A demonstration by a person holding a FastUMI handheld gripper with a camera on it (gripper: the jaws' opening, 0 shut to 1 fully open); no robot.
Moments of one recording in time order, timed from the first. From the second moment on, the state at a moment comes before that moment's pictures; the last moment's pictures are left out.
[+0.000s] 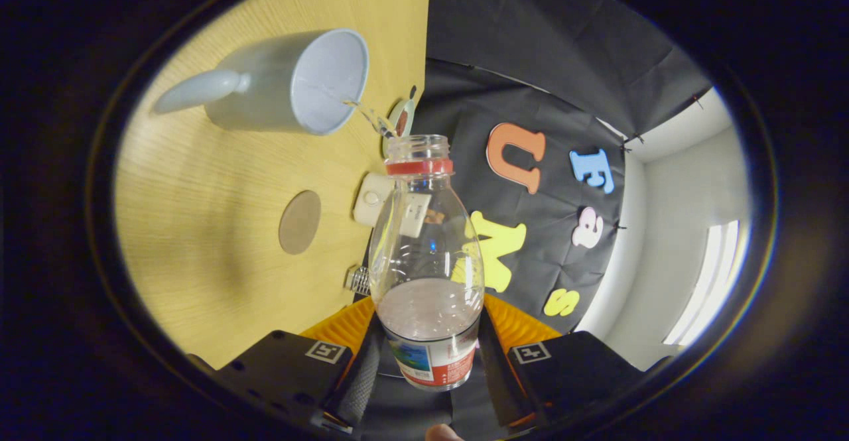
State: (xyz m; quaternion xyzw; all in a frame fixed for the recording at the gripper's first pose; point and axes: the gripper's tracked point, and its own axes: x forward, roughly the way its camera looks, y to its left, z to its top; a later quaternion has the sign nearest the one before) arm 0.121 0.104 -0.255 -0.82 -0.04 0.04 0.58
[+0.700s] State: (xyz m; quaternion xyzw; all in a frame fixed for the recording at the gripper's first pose) arm 0.126 0.112 -0.242 -0.84 -0.05 0.04 0.55
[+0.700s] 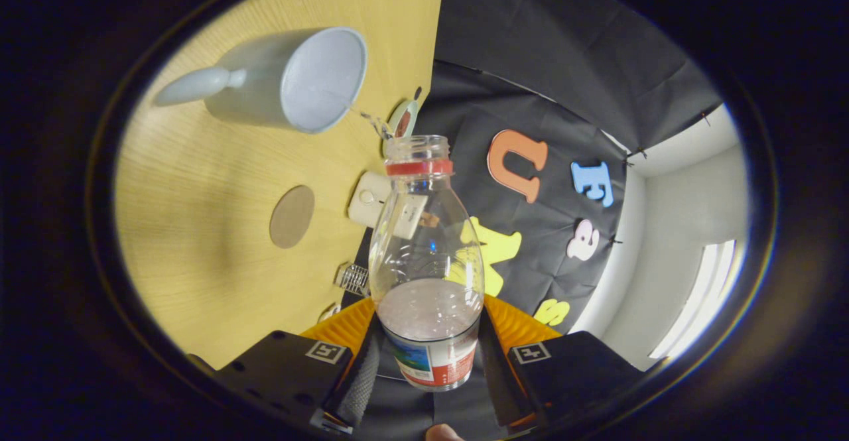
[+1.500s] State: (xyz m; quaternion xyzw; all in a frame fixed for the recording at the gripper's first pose) arm 0.126 0.121 -0.230 -0.85 -0.06 0.03 0.52
